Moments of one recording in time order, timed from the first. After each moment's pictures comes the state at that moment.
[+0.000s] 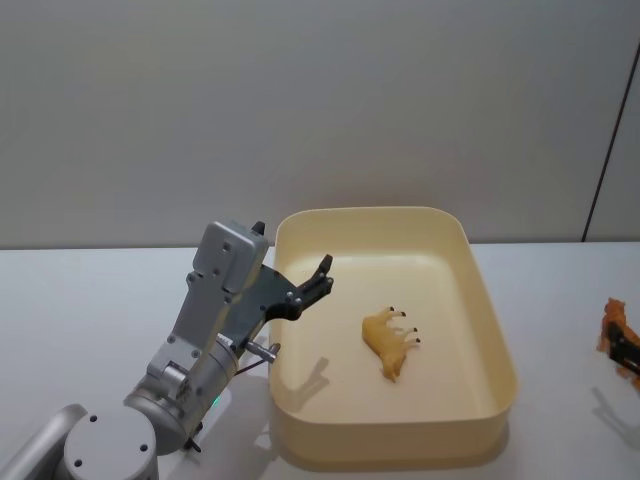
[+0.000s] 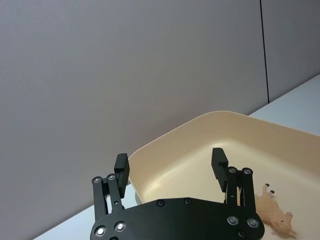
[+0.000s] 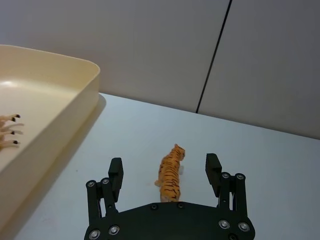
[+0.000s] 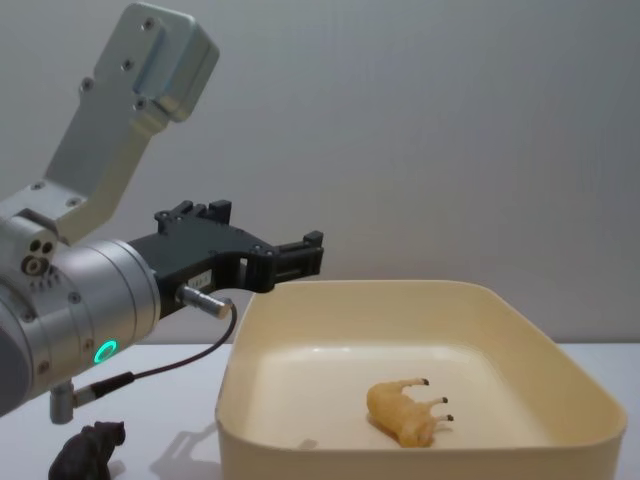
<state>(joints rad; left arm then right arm) -0.24 0.38 0.45 -1.63 -0.20 0.01 -0.01 -0.15 0.49 -0.04 -1.81 0.31 0.17 0.06</state>
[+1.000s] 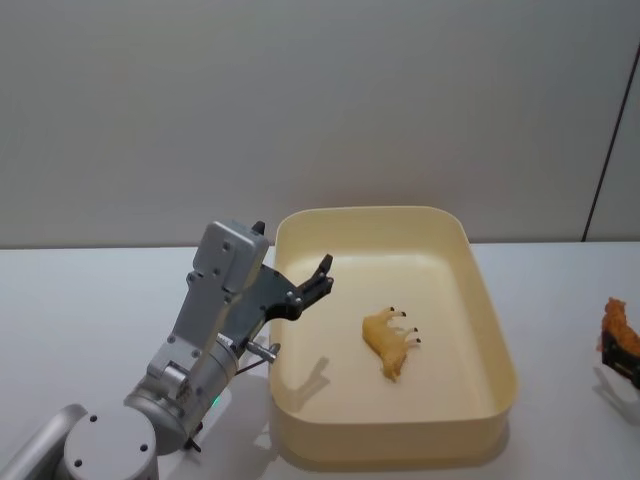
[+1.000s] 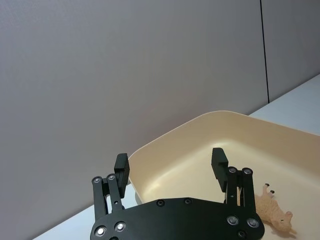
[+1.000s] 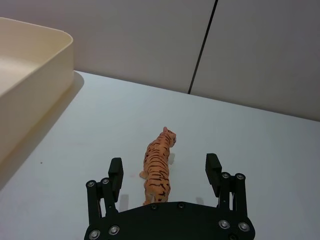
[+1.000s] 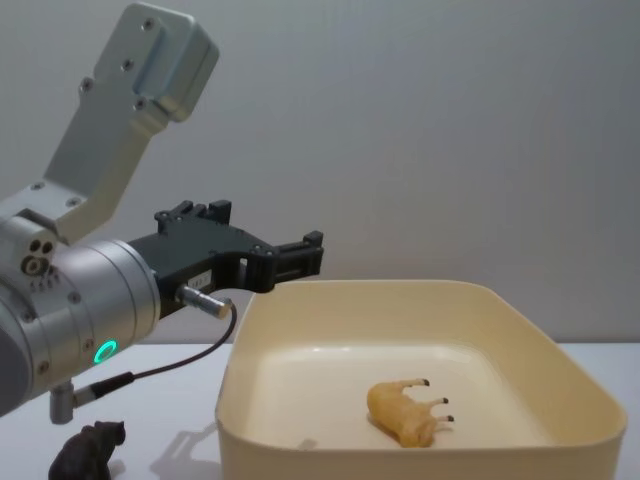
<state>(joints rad) -0.24 0.38 0.45 -1.63 -0.20 0.01 -0.01 -0.03 0.43 -0.08 -1.62 0.23 0.16 0.06</state>
